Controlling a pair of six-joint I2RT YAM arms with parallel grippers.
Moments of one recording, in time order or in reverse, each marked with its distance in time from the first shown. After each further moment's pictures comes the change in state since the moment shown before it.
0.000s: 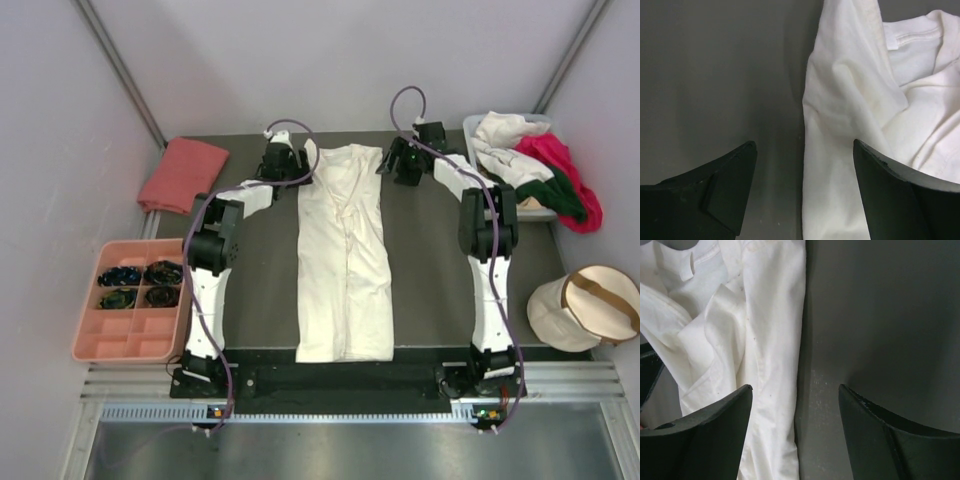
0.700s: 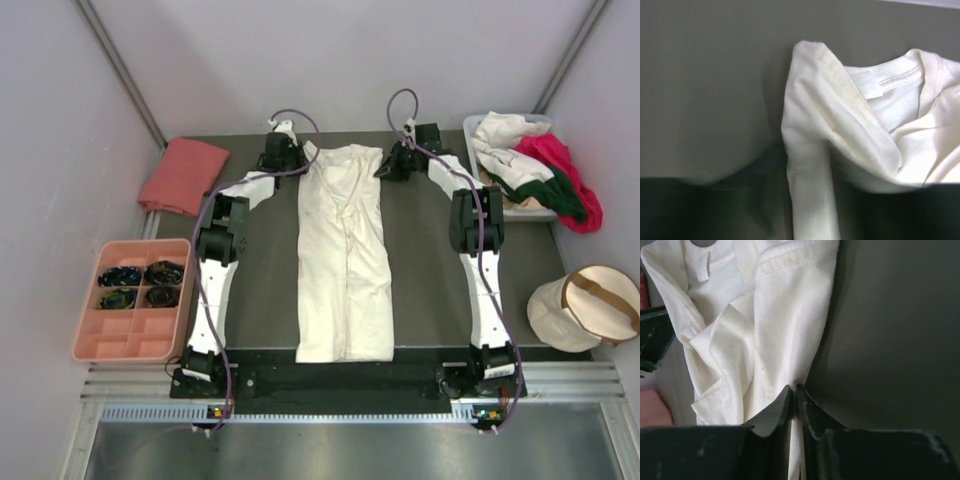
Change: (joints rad) left arm 0.040 0.232 0.329 -0.024 0.144 0.021; right arm -0.006 0.211 0.248 -0.024 -0.185 0.003
